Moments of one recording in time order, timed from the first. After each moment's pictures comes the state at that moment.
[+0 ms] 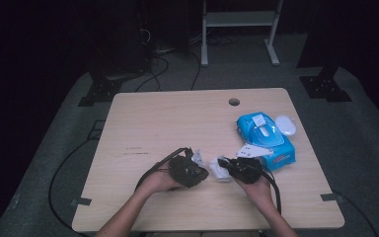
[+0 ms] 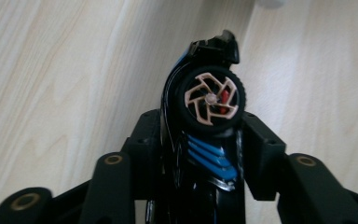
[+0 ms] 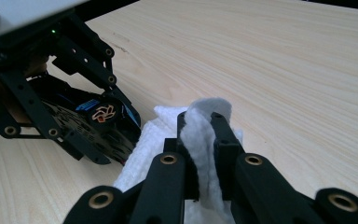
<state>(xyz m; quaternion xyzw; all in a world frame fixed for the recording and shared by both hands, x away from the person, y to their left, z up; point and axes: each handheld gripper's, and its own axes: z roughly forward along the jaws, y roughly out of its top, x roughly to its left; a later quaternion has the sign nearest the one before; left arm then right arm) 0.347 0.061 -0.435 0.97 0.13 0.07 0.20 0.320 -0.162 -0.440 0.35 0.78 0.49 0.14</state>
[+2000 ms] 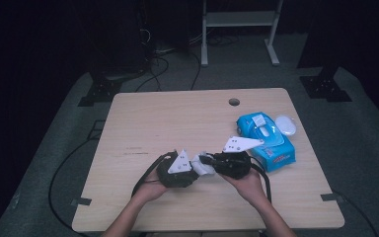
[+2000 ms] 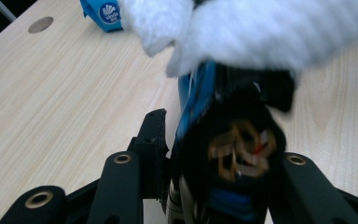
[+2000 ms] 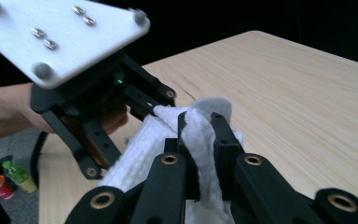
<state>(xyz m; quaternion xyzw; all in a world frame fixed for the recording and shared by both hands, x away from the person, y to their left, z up) 0.315 0.099 -0.417 0.89 0.10 0.17 0.41 0.312 -0.124 -0.384 0.25 0.79 0.55 0.10</state>
